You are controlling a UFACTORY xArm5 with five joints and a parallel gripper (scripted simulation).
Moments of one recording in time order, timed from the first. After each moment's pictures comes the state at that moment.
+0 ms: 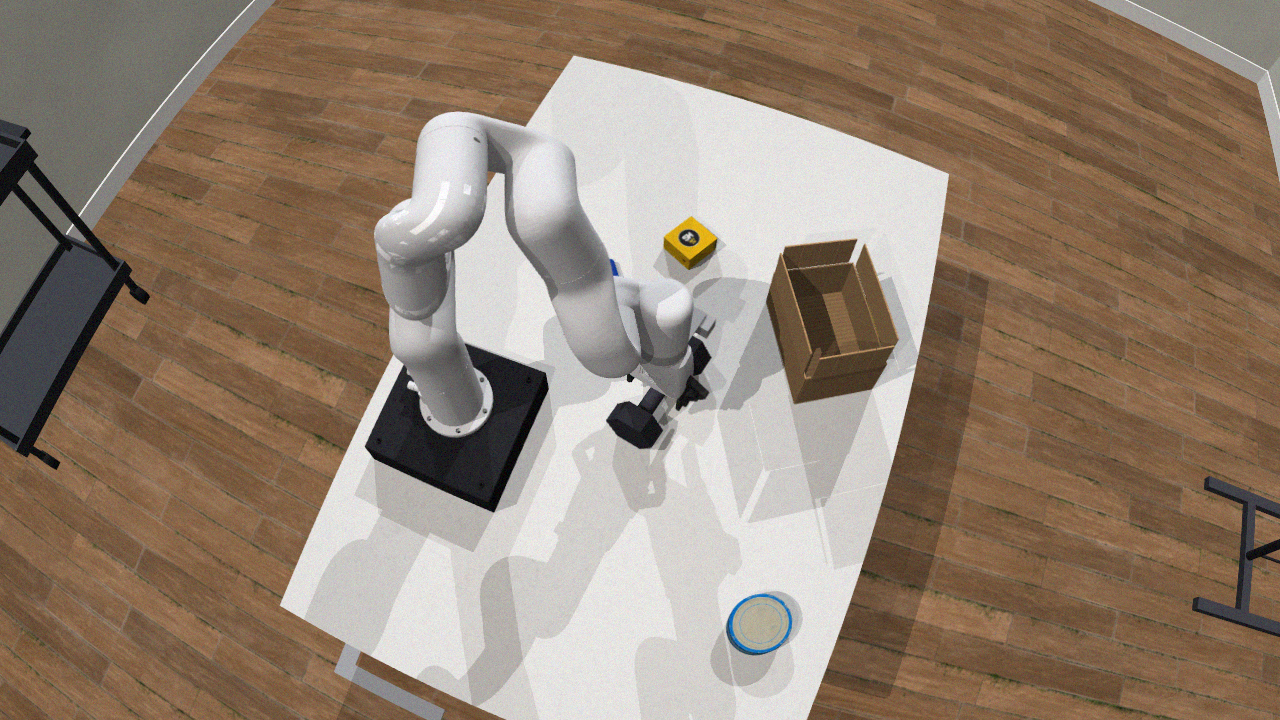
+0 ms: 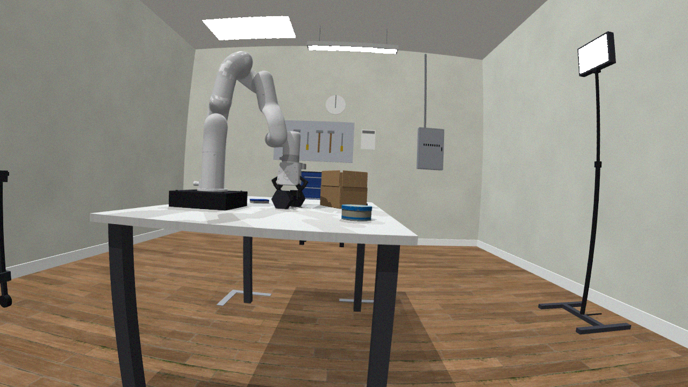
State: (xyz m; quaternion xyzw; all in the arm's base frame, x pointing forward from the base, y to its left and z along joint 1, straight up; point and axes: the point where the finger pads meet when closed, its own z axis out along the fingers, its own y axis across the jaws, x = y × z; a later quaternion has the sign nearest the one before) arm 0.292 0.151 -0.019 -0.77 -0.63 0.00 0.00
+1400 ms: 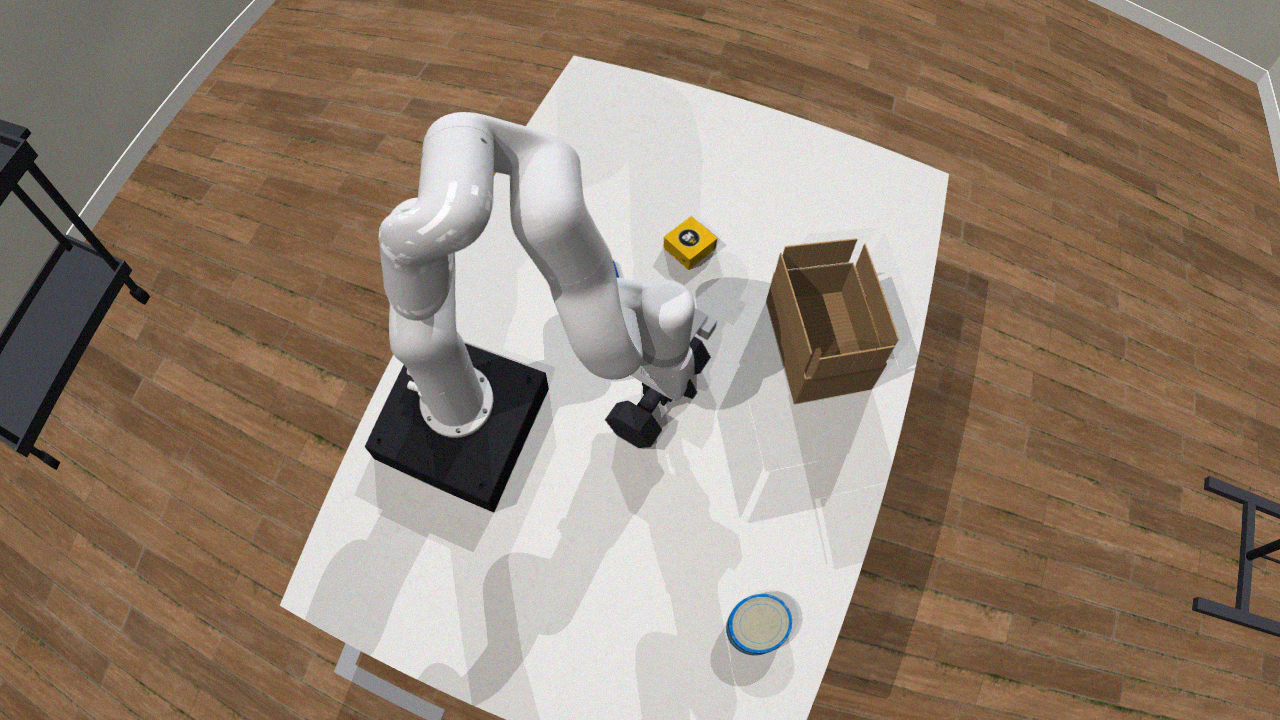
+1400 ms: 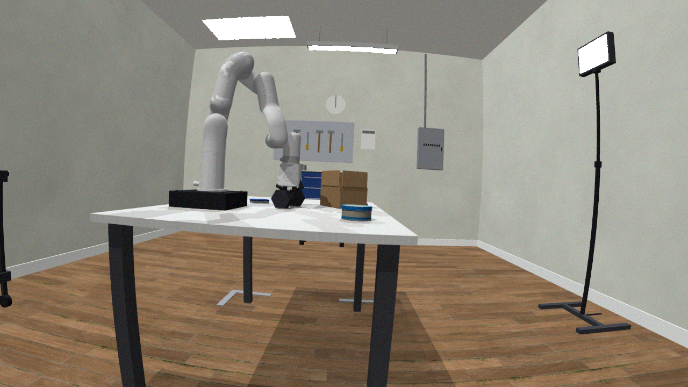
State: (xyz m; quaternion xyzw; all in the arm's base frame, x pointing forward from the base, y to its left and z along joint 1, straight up) arm 0.293 0.152 -0.024 -0.77 -0.63 0.01 0.00
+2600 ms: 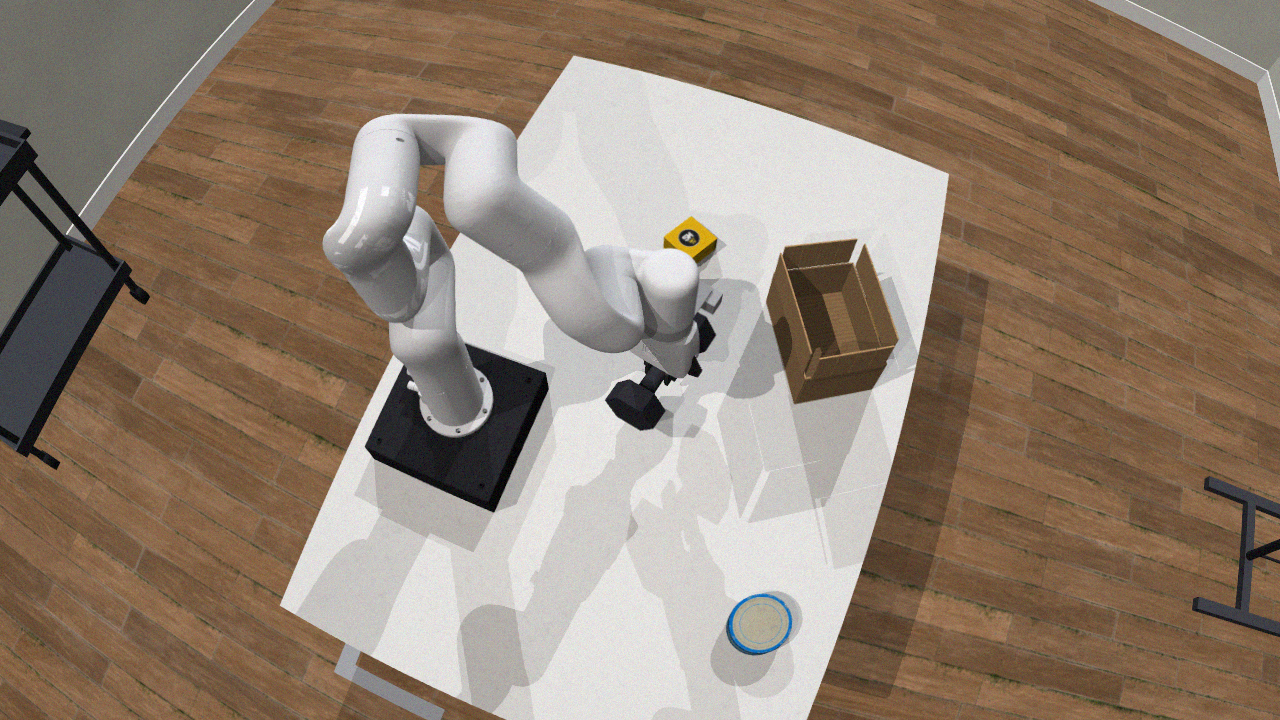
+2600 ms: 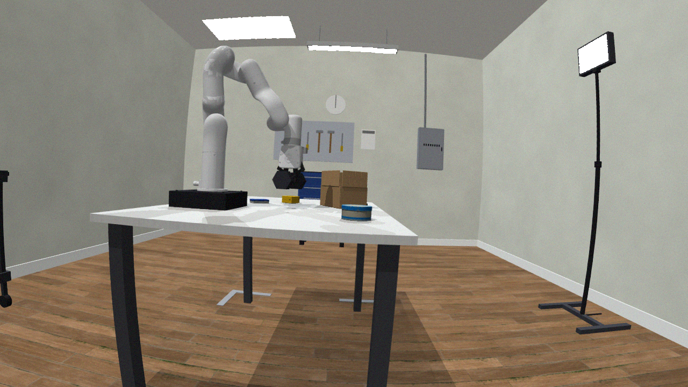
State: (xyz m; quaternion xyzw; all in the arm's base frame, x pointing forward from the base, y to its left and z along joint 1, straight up) arm 0.295 0.153 0.055 -0.77 -0.63 0.00 0.00
